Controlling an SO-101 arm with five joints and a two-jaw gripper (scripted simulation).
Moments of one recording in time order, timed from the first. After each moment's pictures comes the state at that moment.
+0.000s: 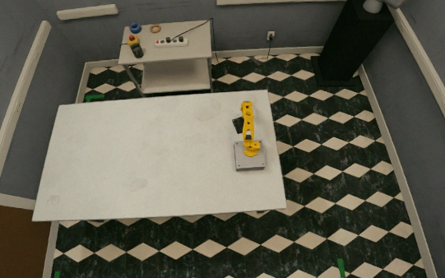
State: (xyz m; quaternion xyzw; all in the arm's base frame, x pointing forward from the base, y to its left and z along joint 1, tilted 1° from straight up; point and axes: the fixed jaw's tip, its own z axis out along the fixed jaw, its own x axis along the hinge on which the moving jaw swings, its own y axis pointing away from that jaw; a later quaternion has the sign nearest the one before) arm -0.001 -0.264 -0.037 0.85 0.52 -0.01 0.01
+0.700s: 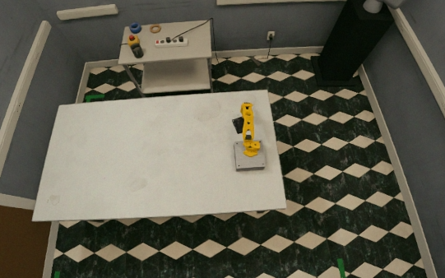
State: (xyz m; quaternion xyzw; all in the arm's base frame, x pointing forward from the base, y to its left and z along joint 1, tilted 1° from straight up) arm -0.001 -0.258 -0.047 0.85 0.52 0.00 0.01
